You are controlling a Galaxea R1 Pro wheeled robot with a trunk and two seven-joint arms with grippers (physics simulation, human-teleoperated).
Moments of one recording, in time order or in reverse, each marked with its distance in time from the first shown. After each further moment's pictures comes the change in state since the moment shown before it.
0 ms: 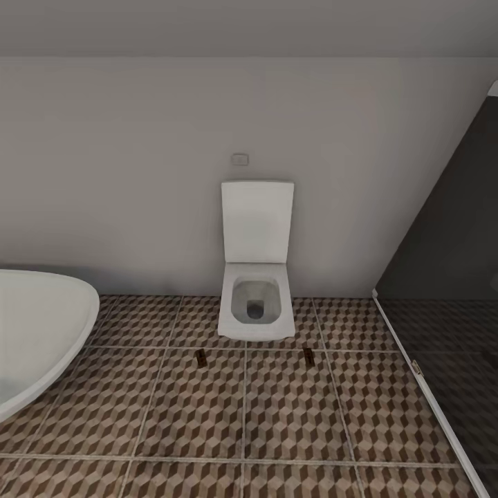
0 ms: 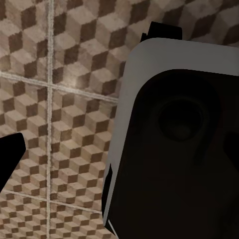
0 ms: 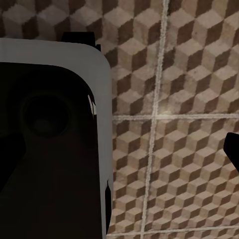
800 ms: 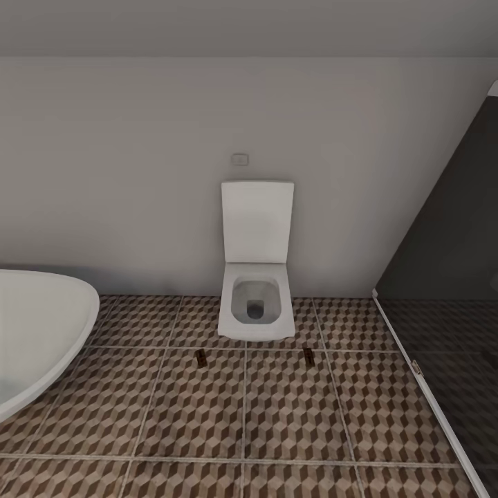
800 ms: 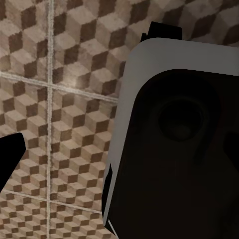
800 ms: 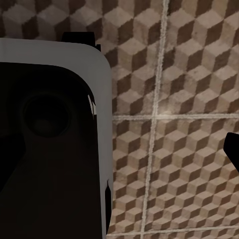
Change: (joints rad) left arm 0.000 0.000 0.000 0.000 0.000 0.000 0.000; right arm 0.000 0.000 0.000 0.000 0.000 0.000 0.000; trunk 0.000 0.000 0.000
